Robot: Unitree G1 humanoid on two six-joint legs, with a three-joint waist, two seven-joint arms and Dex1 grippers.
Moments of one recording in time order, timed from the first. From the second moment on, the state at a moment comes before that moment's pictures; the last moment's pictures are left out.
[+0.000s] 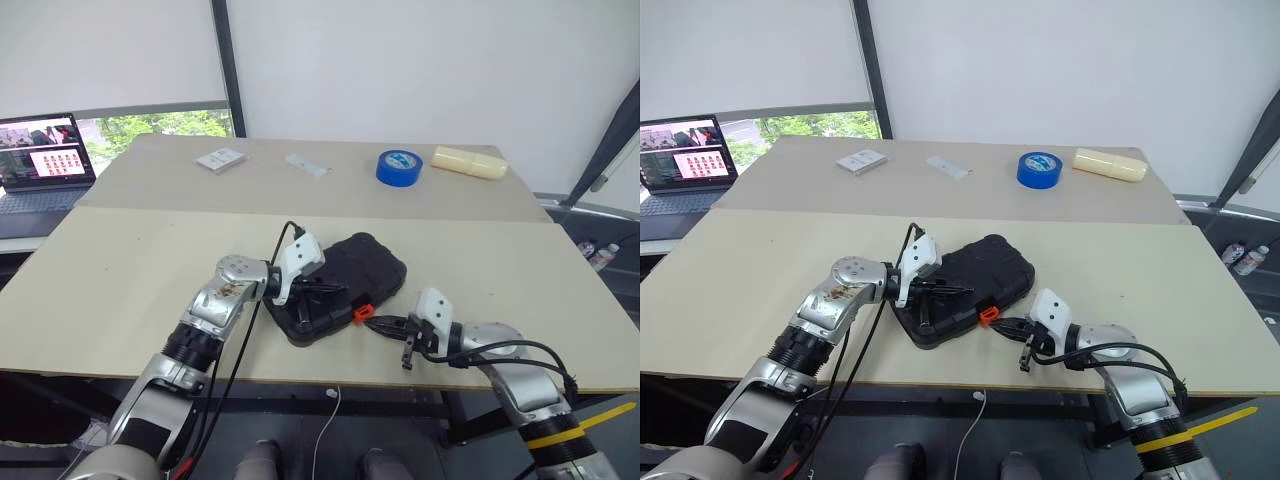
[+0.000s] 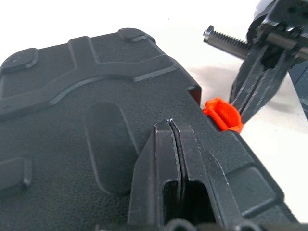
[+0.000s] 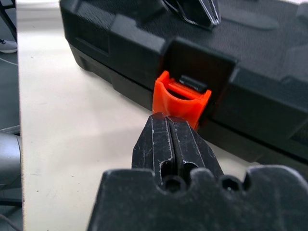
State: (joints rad) left arm -0.70 0.38 -0.30 0.29 -0.19 0.33 -1.09; right arm -0.25 -0.55 0.15 -0.02 0.22 0.15 0.93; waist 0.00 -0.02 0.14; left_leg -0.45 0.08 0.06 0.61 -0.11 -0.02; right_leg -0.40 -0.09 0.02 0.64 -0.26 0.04
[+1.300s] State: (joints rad) left arm -0.68 0.39 -0.28 0.26 -0.18 0.41 -1.07; right arm -0.26 -0.50 0.07 -0.02 0.36 0.14 1.01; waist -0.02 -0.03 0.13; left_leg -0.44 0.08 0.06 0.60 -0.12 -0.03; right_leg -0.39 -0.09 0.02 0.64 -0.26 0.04
